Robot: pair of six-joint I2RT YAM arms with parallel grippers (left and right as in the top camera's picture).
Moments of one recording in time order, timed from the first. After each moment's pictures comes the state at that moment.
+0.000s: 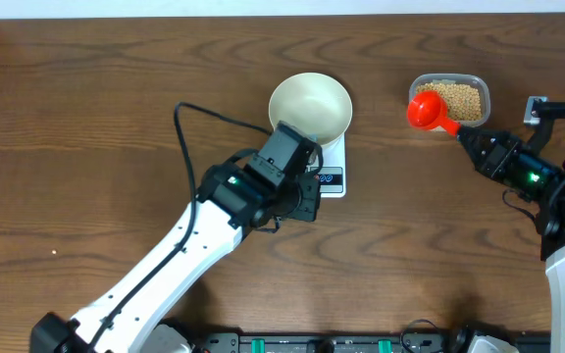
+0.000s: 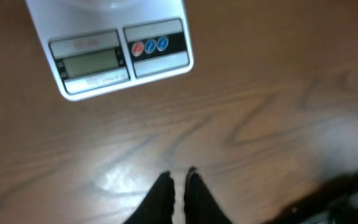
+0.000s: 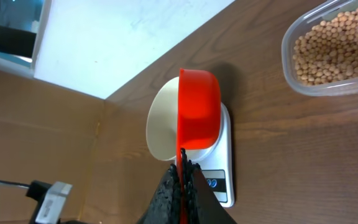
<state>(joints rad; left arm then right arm) -0.68 1.41 1.19 -0.89 0.16 -0.47 -0.31 1.09 0.87 -0.39 -0.87 0.47</state>
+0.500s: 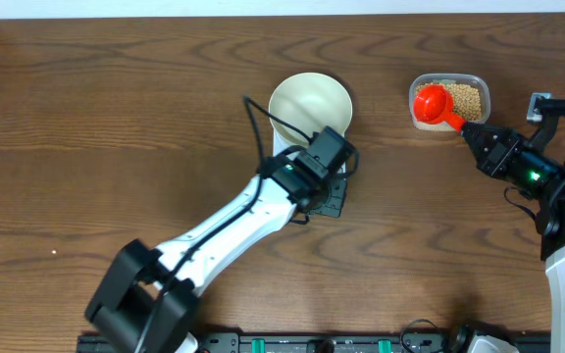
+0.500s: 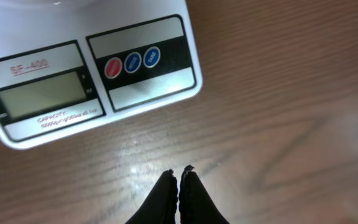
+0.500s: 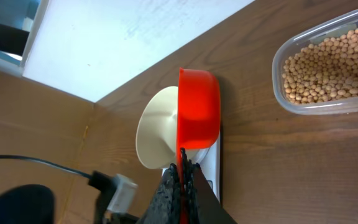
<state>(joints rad) -0.75 1.69 1.19 -0.69 0.06 -0.47 -0.31 1.09 0.87 -0.36 -0.84 0.42</state>
